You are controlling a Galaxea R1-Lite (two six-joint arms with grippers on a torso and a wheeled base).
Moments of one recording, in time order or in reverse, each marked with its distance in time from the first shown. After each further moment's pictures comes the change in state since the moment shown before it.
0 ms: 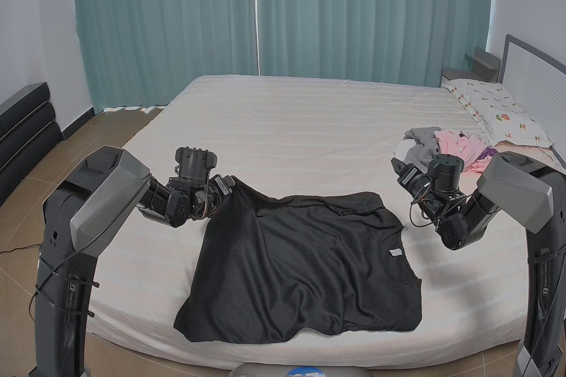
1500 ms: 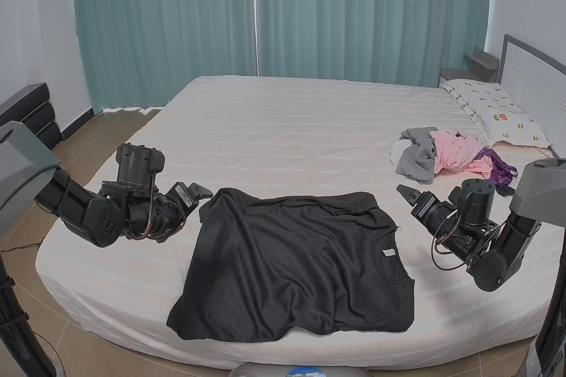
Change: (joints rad) left arm 0.016 -0.542 0.651 -0.037 -0.217 -0.170; right arm 0.075 -0.287 0.574 -0.221 0.109 0.083
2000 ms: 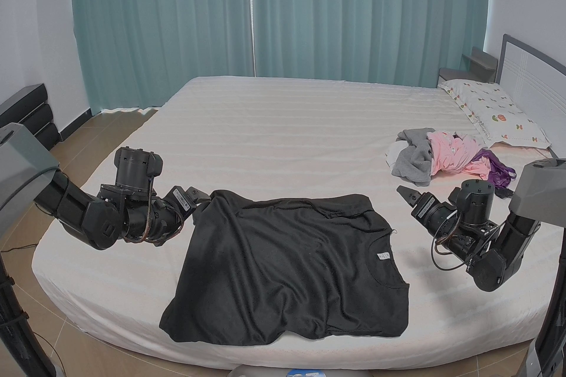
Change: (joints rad) left arm 0.009 -0.001 0.023 -0.005 0.002 0.004; right arm 0.000 0.007 -0.001 0.002 0.000 -0.003
